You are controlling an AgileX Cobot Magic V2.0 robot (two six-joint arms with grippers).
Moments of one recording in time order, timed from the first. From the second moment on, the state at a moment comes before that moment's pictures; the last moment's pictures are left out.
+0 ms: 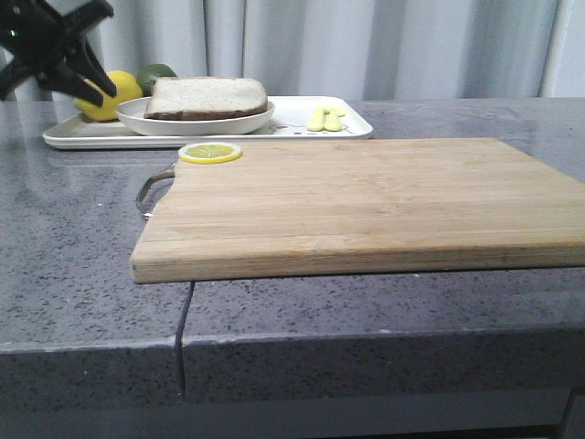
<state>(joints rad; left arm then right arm) 0.05 2.14 -1.93 -0.72 0.91 0.17 0.70 1.14 -1.33 0.95 0.86 -1.04</state>
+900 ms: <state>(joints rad) -0.17 1.42 -1.46 -0.67 0.84 0.25 0.70 0.06 -0.41 0.86 0.34 -1.04</state>
